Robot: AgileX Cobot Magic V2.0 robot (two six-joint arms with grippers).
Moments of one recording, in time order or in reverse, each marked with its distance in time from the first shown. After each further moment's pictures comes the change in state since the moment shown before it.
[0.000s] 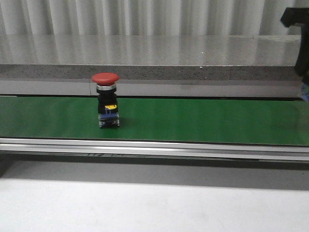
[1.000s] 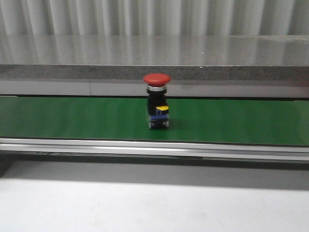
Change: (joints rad) left arm 0.000 0.000 0.000 0.000 0.000 0.000; right arm -0.853 -0.337 0.364 -0.068 -0.108 0.131
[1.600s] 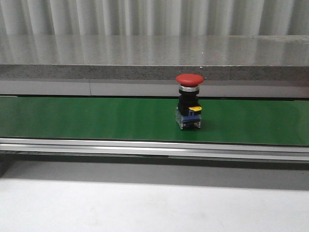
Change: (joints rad) left arm 0.000 0.000 0.000 0.000 0.000 0.000; right arm -0.007 0.253 0.096 0.000 -0.278 0.093
